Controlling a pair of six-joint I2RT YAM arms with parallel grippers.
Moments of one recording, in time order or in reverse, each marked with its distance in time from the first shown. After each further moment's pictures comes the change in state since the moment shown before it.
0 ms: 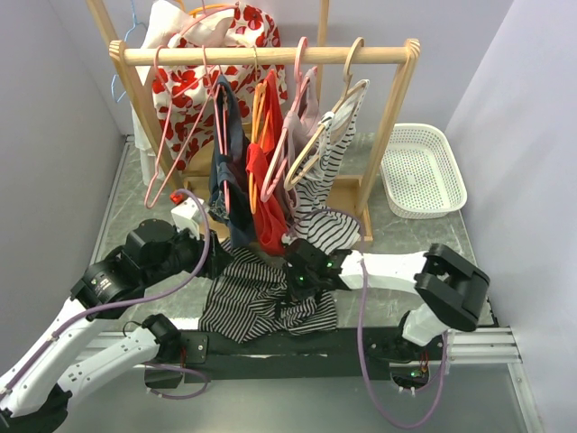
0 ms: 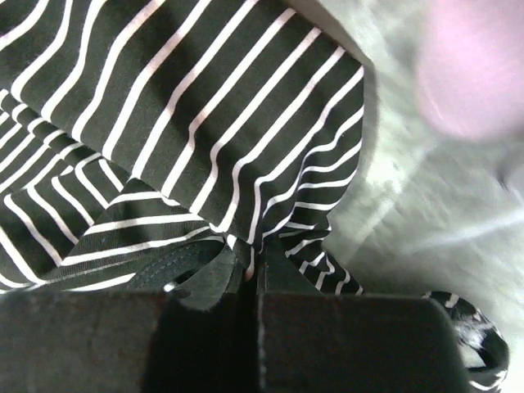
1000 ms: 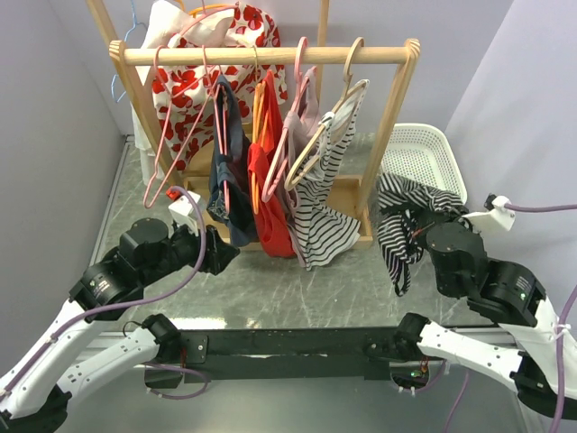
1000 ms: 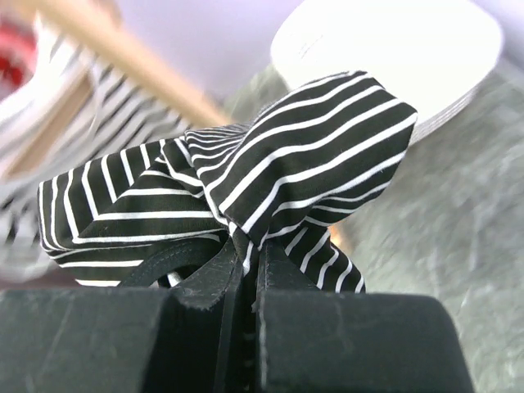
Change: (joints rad) left arm 0.000 -0.014 -0.005 0.111 0.024 0.013; right arm -0.122 -0.858 0.488 -0.854 1.147 0.373
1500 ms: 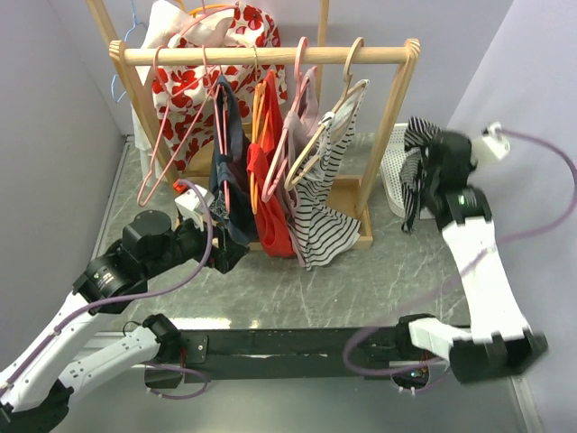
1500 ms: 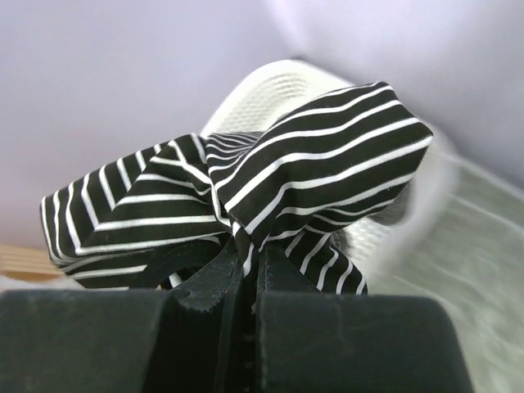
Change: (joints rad) left arm 0.000 0.055 0.043 0.040 0.051 0.048; right arm -0.778 0.422 0.044 0.534 -0.317 -0.310
